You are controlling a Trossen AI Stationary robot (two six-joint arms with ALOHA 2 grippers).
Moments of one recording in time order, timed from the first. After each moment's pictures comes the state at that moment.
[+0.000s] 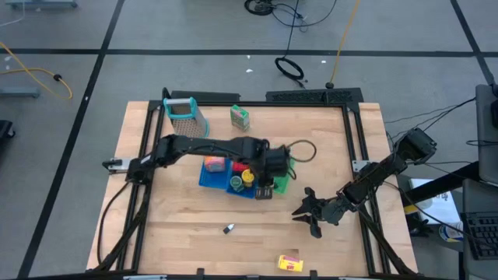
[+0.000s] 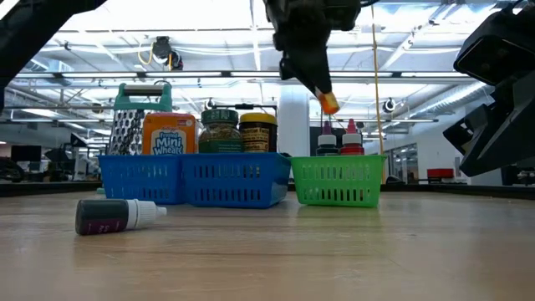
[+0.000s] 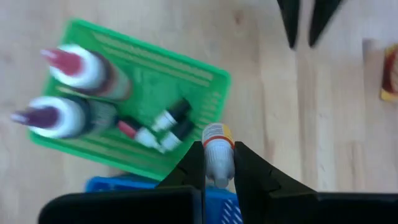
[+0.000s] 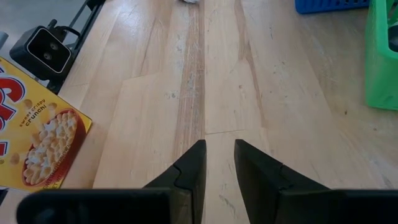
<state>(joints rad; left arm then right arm) -0.04 2.24 2.20 -1.13 0.13 -0.03 0.67 1.46 0.36 0.48 0.35 0.62</state>
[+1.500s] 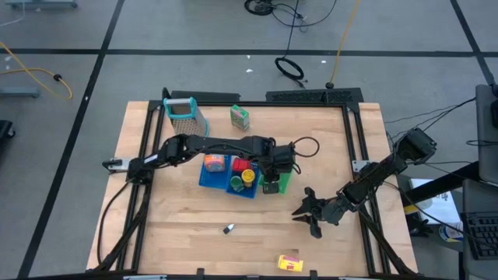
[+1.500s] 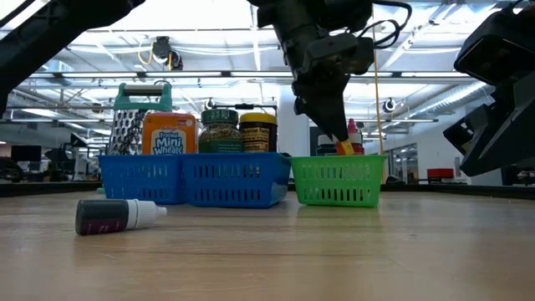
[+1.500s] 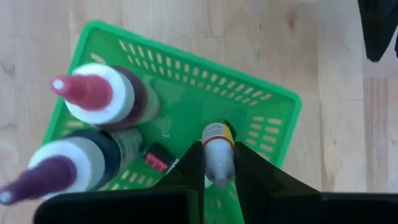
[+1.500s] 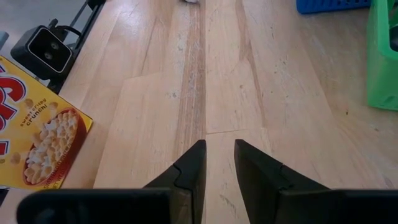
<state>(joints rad) 0.02 2.36 2.20 -1.01 0.11 0.02 0.67 1.46 0.36 0.48 0.34 0.62</state>
